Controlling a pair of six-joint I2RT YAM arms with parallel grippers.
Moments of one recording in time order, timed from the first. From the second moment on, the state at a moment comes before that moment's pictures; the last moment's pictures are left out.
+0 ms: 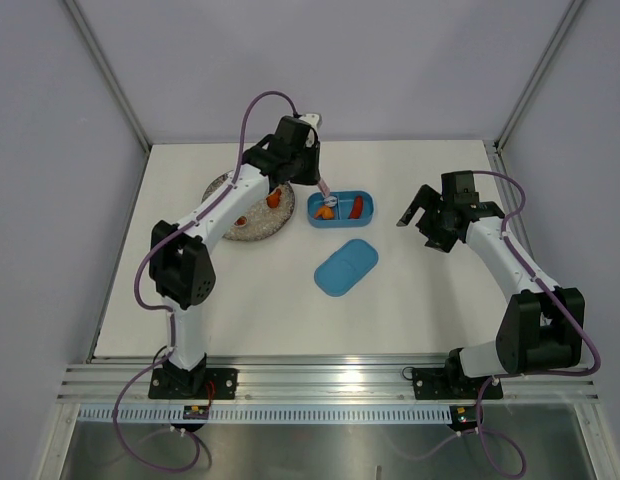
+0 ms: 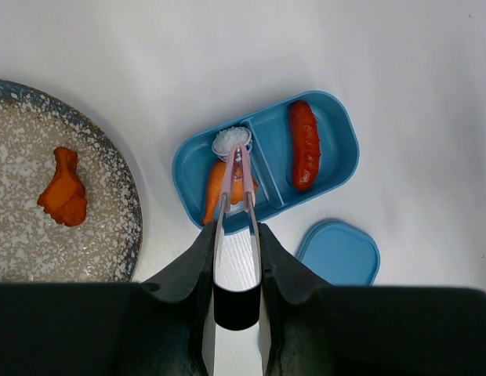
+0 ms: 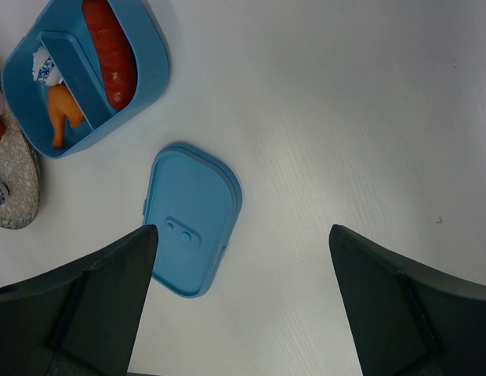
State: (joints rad) left arm -0.54 1.97 1.89 -0.61 0.00 -0.29; right arm 0.11 1.41 1.08 -0.61 -0.10 0.69
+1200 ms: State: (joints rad) left arm -0.55 2.04 1.88 -0.63 0.00 -0.29; right arm 0.12 1.41 1.08 -0.60 -0.10 0.69
